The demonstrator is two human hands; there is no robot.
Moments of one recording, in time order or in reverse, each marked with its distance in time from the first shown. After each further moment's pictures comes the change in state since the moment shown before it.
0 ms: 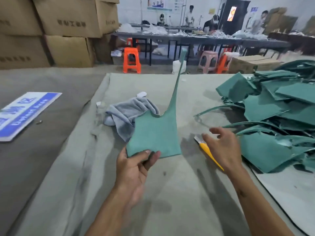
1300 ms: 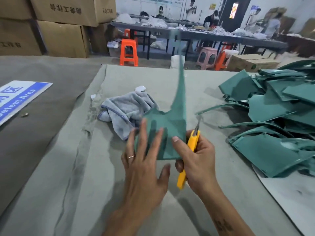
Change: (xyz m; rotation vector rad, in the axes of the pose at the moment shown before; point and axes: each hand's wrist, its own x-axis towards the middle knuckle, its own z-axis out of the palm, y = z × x) left_hand 0.008 -0.024 -0.020 1.593 -0.197 0.901; right_hand -0.069 -0.054 0.058 0.967 -0.232 -0.169
